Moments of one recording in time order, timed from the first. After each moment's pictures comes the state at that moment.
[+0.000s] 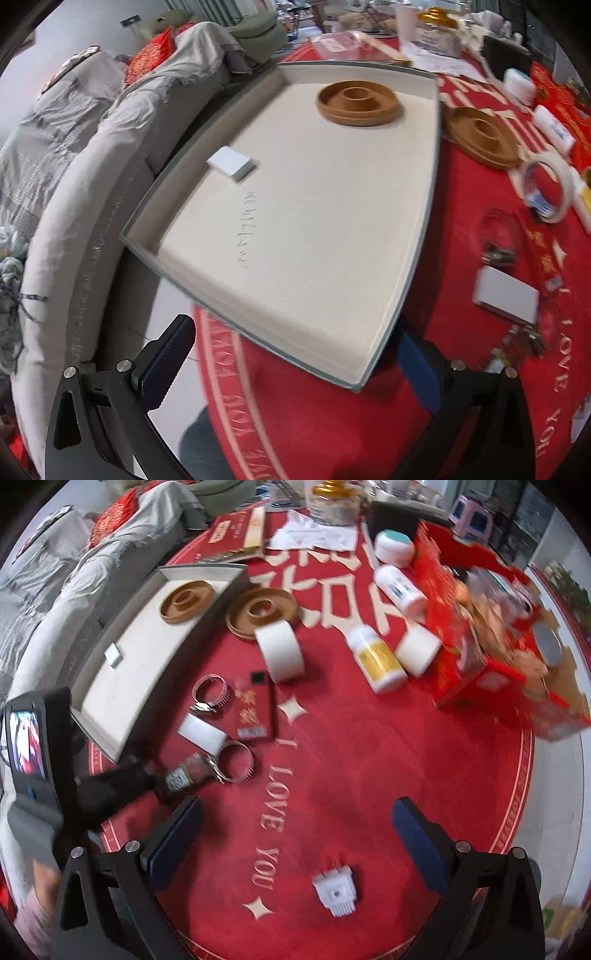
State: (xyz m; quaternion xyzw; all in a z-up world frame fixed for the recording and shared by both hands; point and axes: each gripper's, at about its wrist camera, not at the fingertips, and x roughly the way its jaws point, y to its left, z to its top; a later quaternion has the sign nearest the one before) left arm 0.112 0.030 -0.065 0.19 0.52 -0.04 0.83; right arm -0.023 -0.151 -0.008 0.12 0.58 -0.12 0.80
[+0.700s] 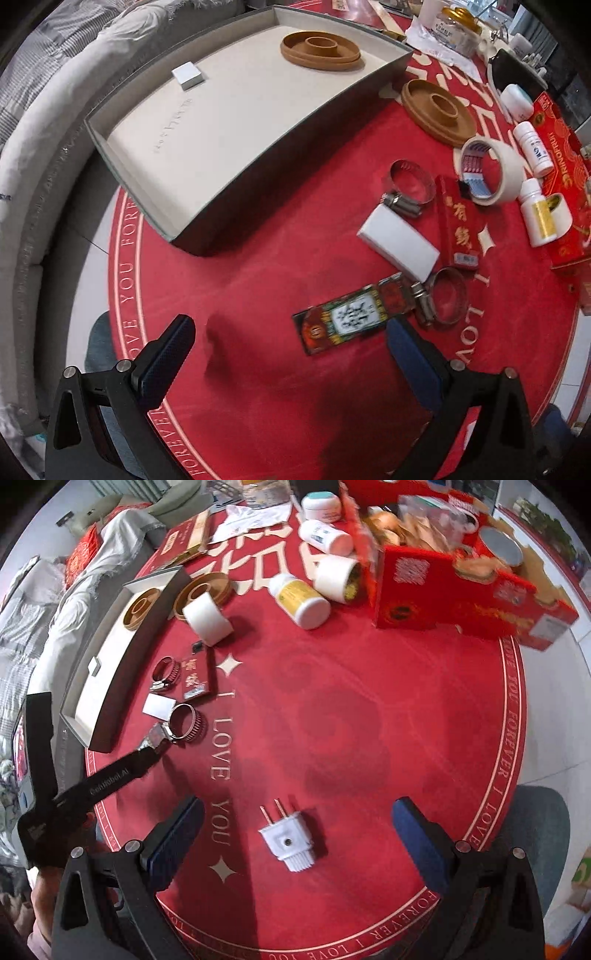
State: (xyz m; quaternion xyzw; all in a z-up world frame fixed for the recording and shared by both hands) left arm 0.072 -0.012 -0.066 0.03 0.63 -0.04 0.77; right arm -0.094 -0.198 -0.022 0.23 0.57 -0.13 0.77
